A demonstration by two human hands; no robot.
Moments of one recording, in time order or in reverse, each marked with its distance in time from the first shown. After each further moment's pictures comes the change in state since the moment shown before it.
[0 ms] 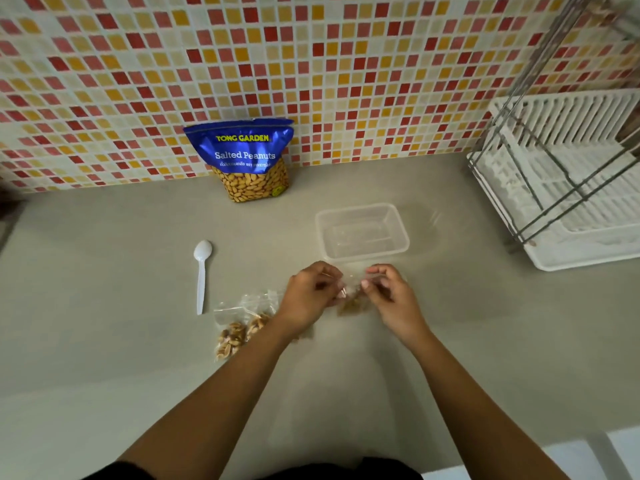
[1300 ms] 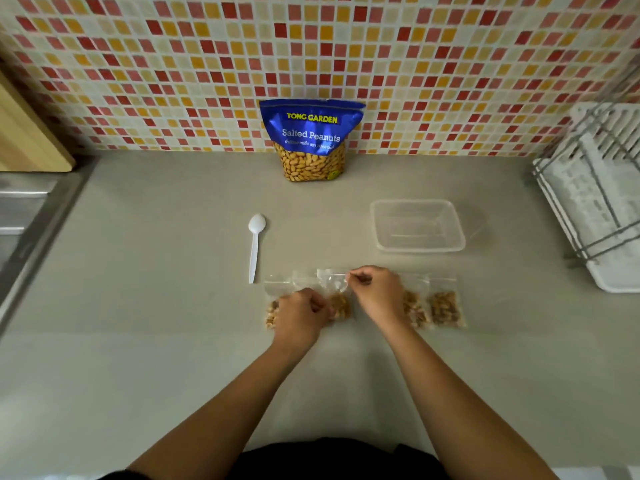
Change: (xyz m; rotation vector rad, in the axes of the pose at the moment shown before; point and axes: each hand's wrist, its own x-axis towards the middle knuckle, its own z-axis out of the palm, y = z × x) left_hand -0.058 -0.053 -0.058 0.457 0.331 -0.140; right_hand 0.002 -0.025 0.099 -0.395 -0.018 0.054
